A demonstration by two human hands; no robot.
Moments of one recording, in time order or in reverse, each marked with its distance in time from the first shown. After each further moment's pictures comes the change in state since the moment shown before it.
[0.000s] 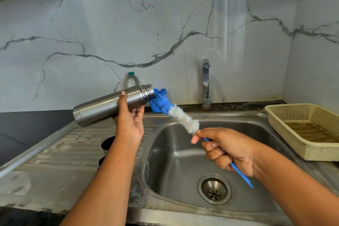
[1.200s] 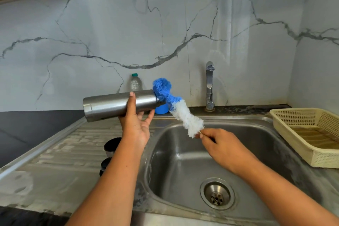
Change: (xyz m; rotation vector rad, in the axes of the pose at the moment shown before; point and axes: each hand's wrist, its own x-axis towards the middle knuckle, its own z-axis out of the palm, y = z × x) left_hand 0.004 -0.006 -0.004 0.136 -0.072 -0.027; right_hand 0.012 0.009 0.008 -0.864 0.381 -0.404
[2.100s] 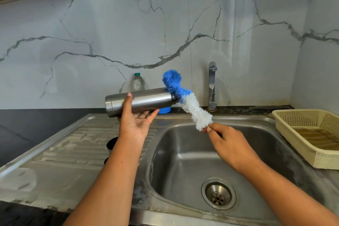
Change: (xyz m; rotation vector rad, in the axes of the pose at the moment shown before) left_hand -0.010 0.017 0.000 -0.142 0.012 -0.151; right_hand 0.002 0.007 0.001 0.102 0.171 0.026
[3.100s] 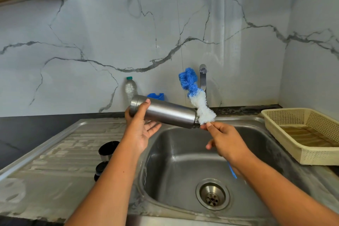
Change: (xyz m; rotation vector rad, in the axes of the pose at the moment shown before) left_hand -0.007 -0.025 0.005 0.482 -0.049 -0.039; right_hand 0.020 0.027 0.005 0.415 0.085 0.151
